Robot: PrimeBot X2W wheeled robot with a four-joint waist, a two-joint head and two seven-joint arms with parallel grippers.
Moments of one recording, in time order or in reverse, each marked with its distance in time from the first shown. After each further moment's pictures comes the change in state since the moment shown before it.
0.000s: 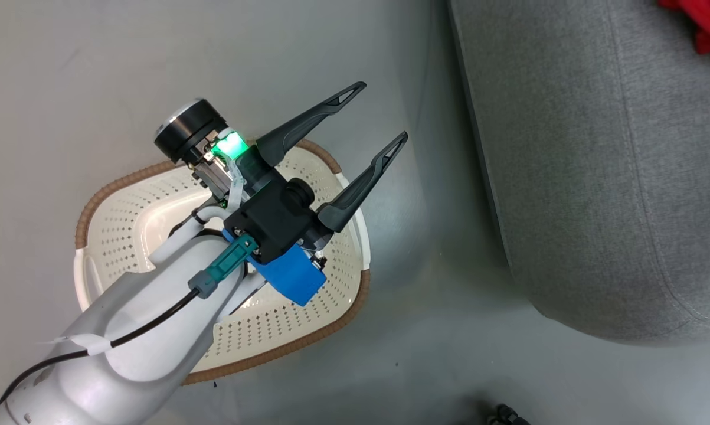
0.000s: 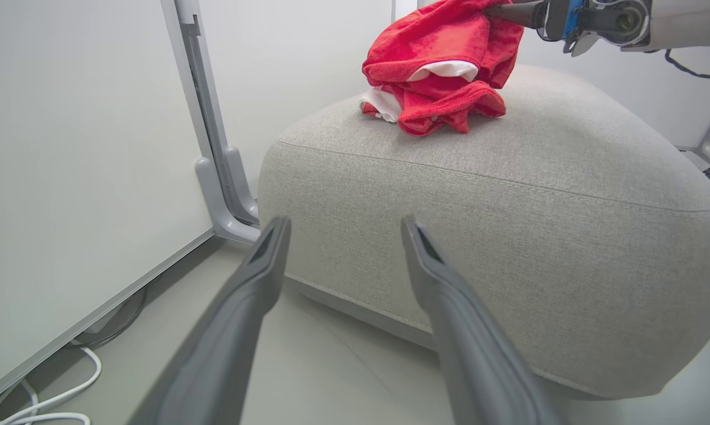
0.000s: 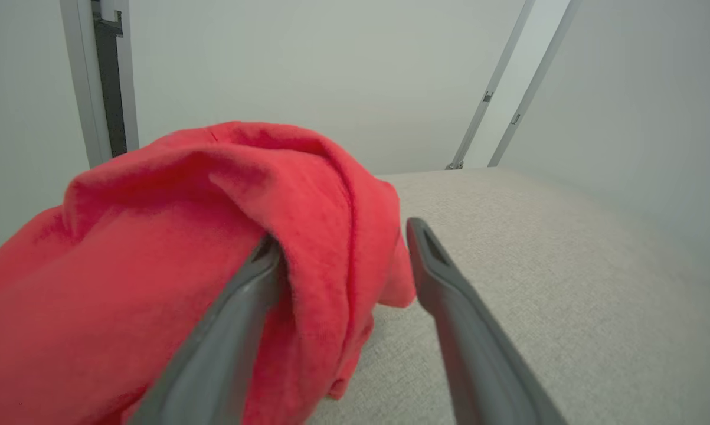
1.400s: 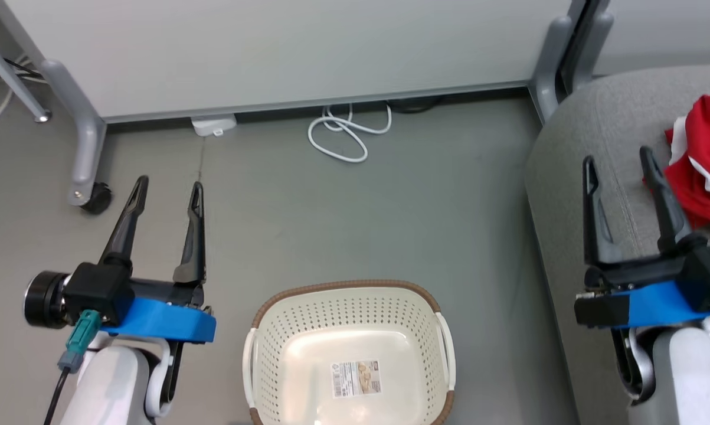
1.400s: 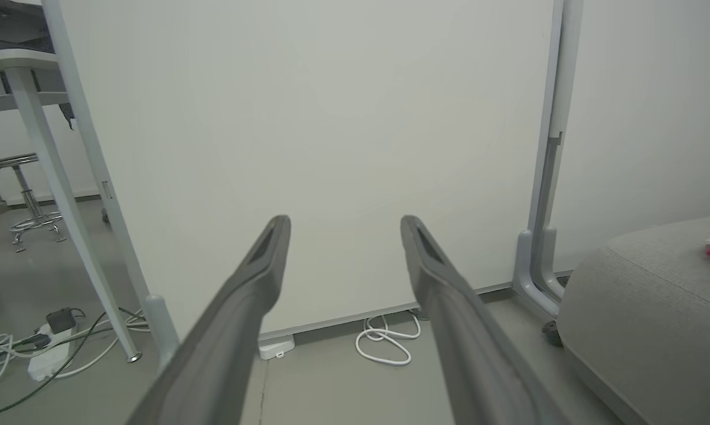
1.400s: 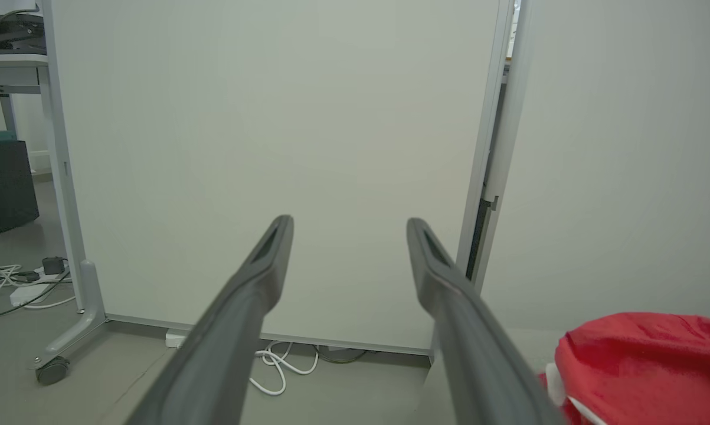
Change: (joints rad) left arm 0.522 -0.156 0.636 0.024 0.029 0.088 0.000; right arm 0.646 0.242 0.526 -0.561 0.027 0.000 0.000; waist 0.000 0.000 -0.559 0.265
